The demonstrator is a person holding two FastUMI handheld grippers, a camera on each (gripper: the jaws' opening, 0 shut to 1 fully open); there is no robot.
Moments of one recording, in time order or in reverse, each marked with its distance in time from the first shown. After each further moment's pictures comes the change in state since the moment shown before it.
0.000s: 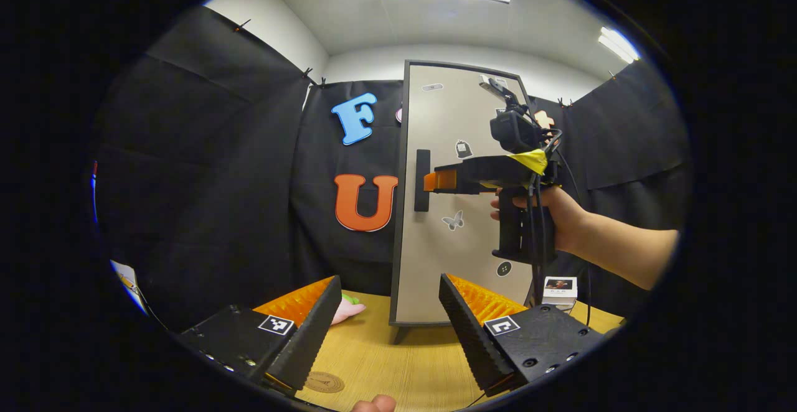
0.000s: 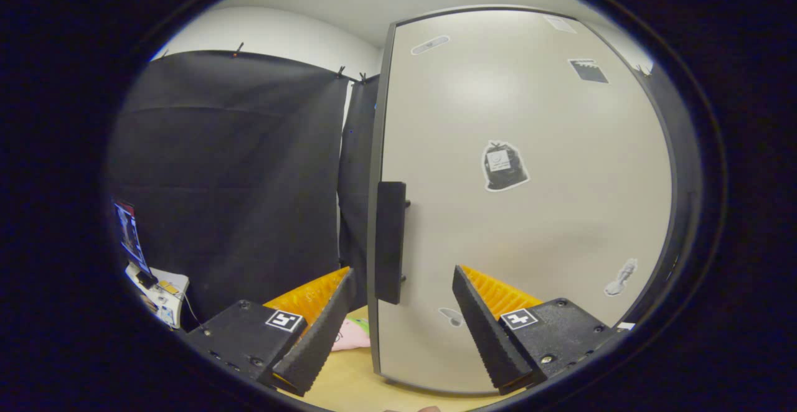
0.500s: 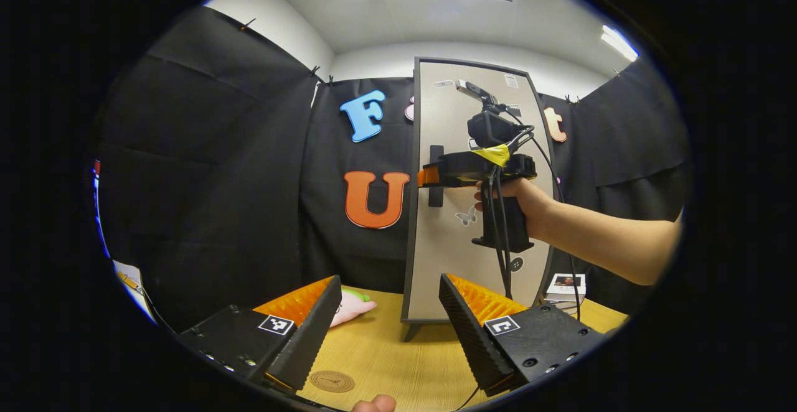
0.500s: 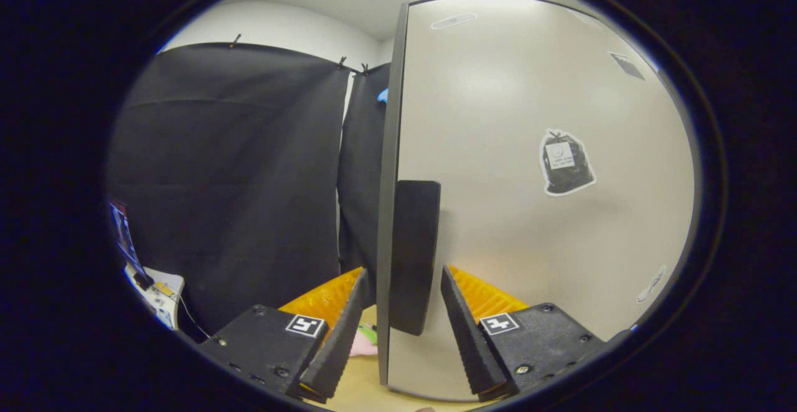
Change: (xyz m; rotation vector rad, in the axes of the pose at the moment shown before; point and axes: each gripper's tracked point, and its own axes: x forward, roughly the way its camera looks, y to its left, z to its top) left arm -0.003 0.018 -0.004 -0.006 0.004 0.035; right arm 0.043 0.008 0.008 -0.040 -0.002 -0.040
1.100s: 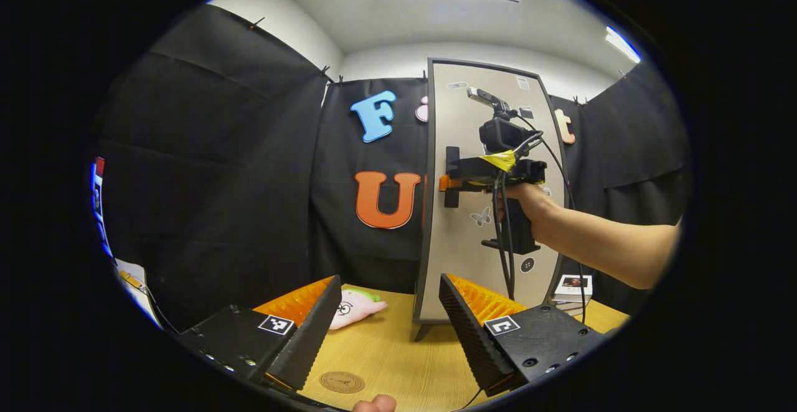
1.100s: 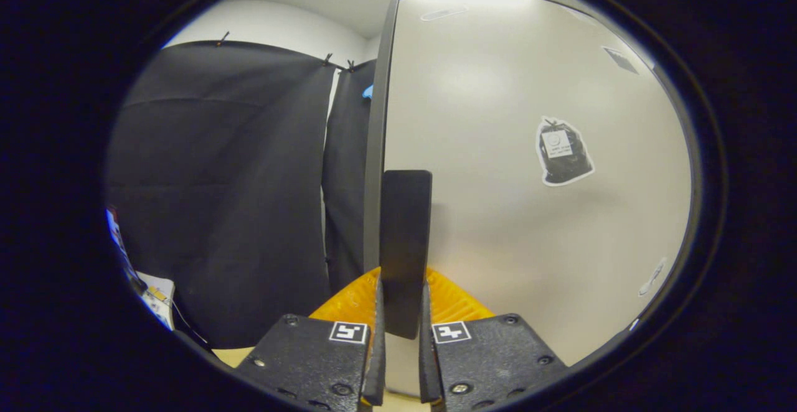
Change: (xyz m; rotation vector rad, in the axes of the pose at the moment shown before) left arm -0.002 0.021 0.001 -0.013 -0.008 0.029; right arm 0.009 -0.005 -0.007 0.040 0.016 -0.038
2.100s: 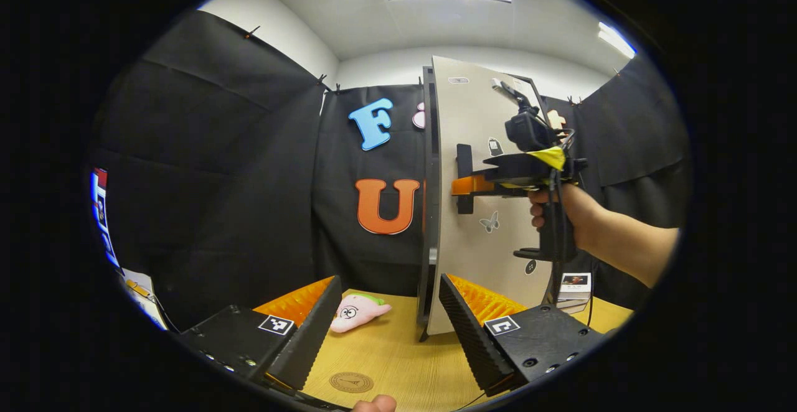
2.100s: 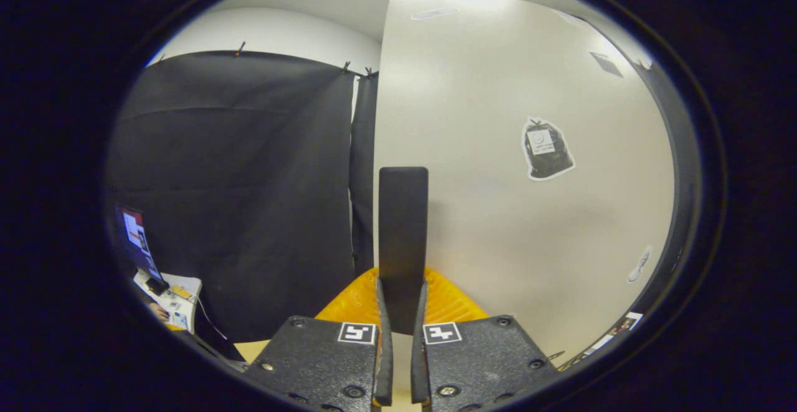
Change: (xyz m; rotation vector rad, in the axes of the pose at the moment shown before) left arm -0.020 -0.001 0.007 0.037 -0.021 -0.010; right arm -0.051 0.016 -0.001 0.000 -0.005 0.125
